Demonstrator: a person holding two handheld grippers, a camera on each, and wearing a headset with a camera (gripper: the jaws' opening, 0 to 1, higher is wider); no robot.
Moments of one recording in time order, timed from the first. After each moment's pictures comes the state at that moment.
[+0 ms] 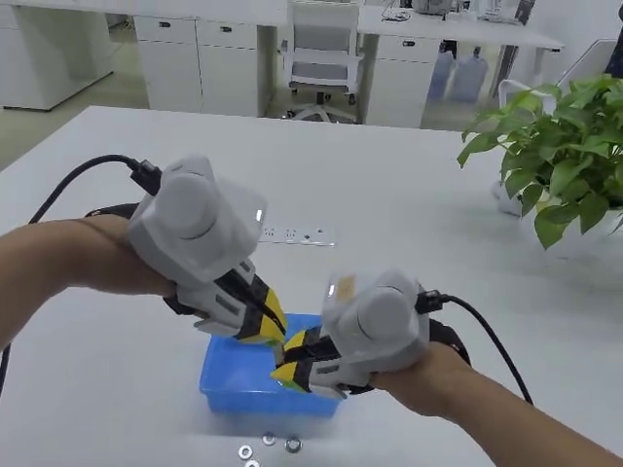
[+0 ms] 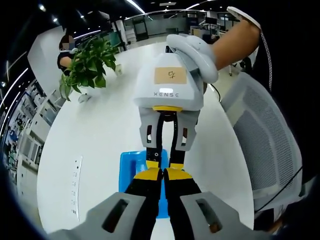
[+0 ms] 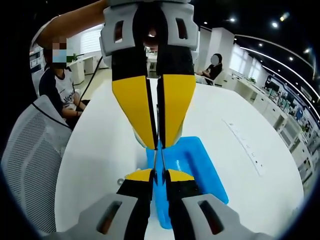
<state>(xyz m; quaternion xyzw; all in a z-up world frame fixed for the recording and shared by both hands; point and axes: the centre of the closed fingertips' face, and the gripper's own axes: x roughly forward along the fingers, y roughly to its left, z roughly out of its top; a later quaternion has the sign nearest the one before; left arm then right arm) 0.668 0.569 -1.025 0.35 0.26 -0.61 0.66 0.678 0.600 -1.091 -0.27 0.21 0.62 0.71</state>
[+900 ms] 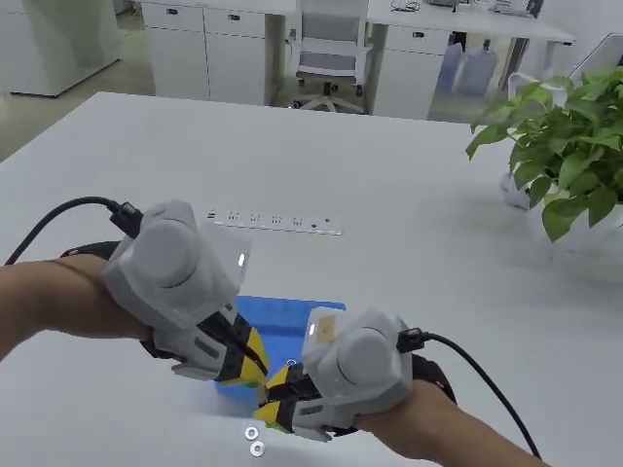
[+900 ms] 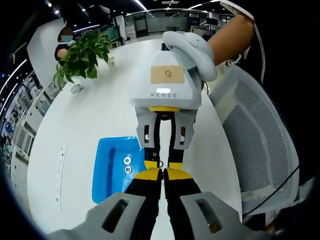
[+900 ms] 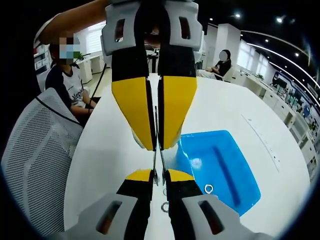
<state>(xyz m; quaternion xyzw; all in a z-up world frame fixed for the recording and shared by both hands) 0.629 0.587 -1.060 0.34 0.29 -0.62 0.65 0.632 0.616 -1.124 -0.26 0.23 0.64 0.68</state>
